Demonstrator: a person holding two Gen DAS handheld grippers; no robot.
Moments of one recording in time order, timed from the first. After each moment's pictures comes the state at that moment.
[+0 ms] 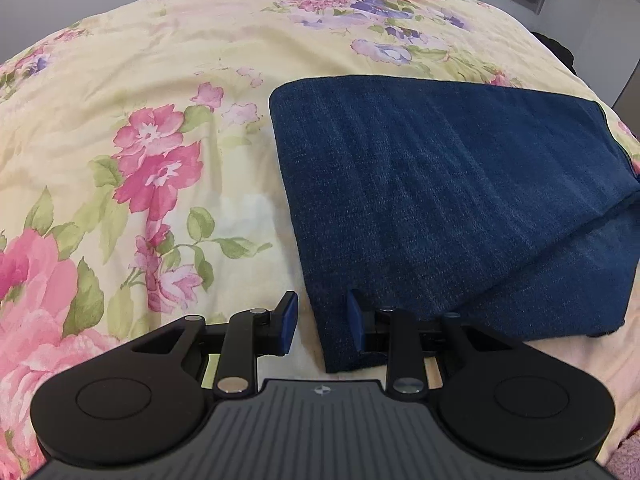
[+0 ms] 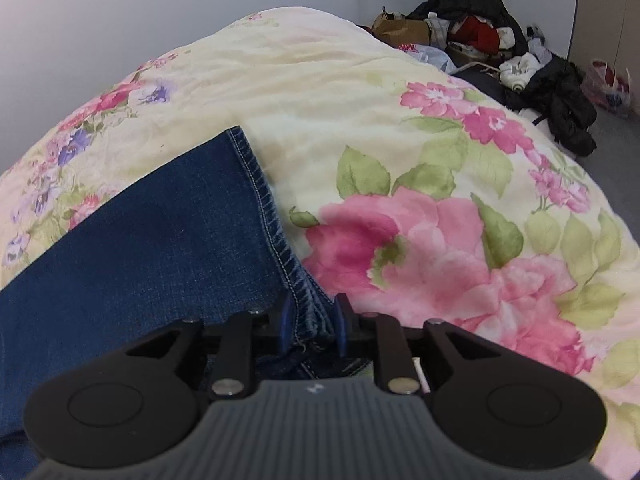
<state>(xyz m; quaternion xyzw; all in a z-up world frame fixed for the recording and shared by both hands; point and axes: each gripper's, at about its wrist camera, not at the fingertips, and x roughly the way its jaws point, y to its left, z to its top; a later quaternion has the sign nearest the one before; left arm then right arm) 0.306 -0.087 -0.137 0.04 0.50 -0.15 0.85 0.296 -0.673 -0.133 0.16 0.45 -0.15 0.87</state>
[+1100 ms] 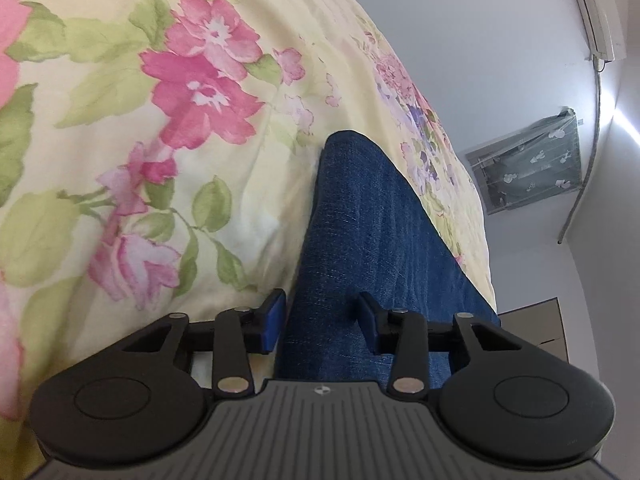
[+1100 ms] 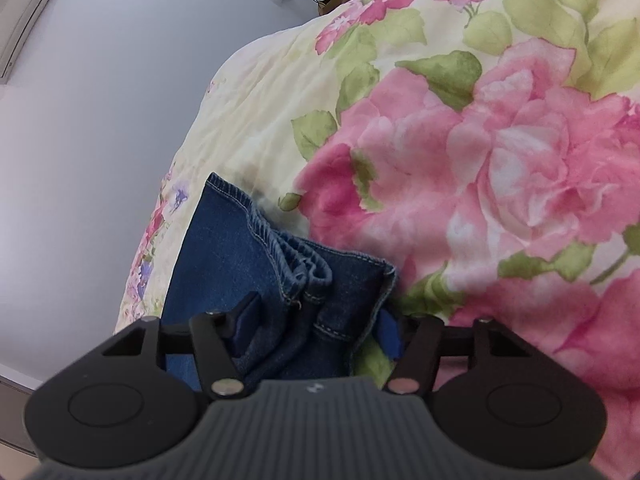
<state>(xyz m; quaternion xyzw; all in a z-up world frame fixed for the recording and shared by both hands) 0.354 -0.015 -0.200 -0.40 0.45 -0.18 0.78 0.254 -0.706 -0.199 0.51 0.32 -0.12 0.79</state>
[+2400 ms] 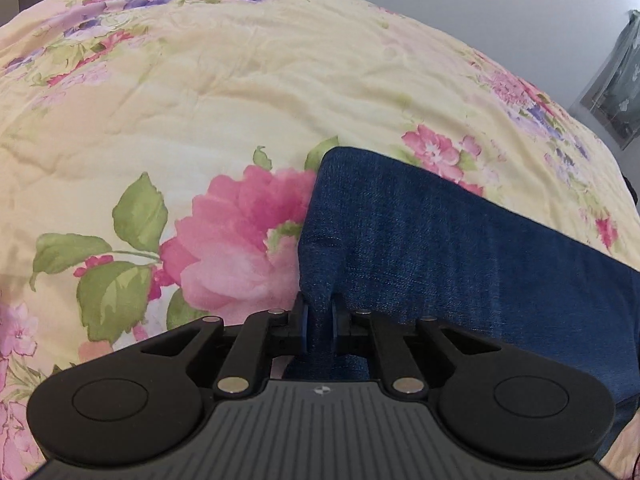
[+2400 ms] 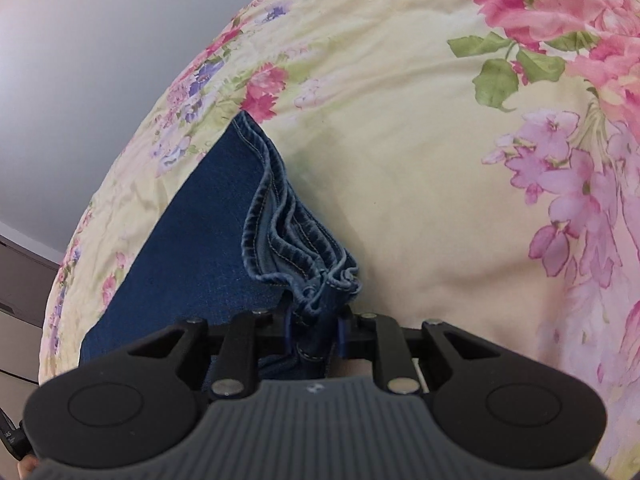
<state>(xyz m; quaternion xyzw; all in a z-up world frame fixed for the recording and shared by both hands) 0.291 0.125 -0.136 -0.13 0.48 -0.02 0.87 0.204 -0.488 -0.158 0.36 0.45 -0.02 0.81</state>
